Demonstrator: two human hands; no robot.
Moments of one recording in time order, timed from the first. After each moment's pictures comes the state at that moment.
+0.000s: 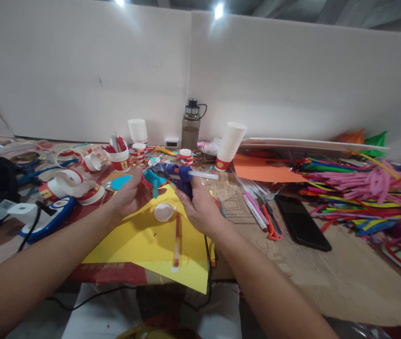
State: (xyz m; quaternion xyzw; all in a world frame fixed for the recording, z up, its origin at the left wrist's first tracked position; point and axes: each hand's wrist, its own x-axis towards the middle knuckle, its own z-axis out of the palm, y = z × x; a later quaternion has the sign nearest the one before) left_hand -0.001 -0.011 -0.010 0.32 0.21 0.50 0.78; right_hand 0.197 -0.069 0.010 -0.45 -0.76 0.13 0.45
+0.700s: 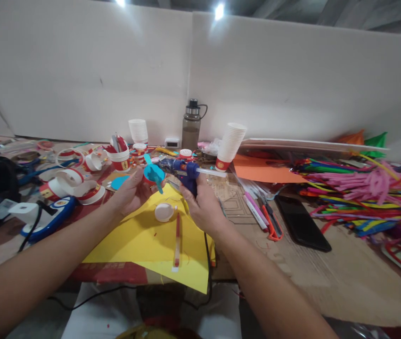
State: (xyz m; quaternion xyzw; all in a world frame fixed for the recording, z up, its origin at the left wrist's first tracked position) left_hand 0.002 -0.010 -0.007 0.34 0.20 0.55 0.74; right_hand 0.199 -0.067 0.013 -0.46 -0.74 0.10 0.47
